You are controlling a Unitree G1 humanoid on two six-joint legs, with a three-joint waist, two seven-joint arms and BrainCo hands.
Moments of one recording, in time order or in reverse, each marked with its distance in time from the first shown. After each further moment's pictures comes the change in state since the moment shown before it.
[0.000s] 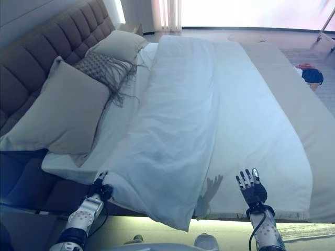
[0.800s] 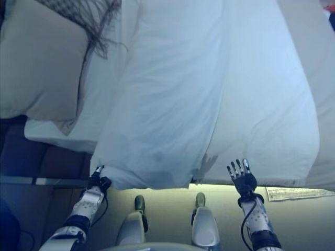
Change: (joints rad) left arm -0.166 0.016 -0.038 0.264 -0.100 -0.178 0.009; right arm -0.155 -0.007 0.095 0.106 0.105 -0.058 0.057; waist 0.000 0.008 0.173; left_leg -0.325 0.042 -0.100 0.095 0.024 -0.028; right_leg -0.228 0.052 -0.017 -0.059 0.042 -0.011
